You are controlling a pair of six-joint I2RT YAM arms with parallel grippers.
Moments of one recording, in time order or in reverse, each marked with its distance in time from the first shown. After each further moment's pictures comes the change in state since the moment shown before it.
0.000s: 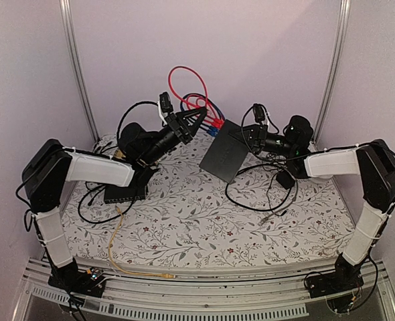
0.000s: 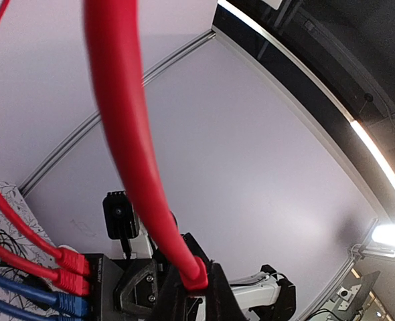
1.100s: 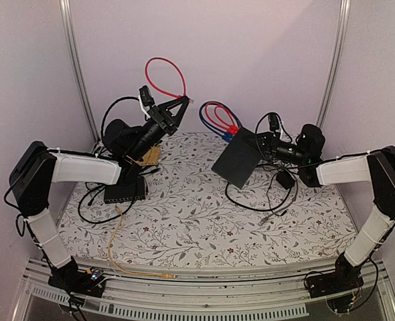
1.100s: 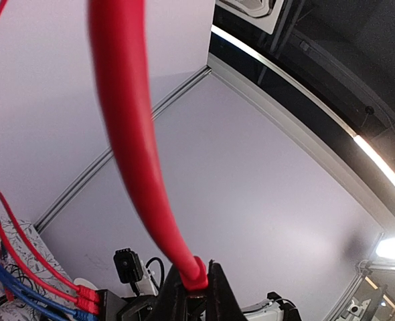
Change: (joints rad) left arm 0.059 -0.101 -0.055 0.012 -0.056 0.033; right arm -0.066 -0.090 -0.170 -0.025 0.062 0.008
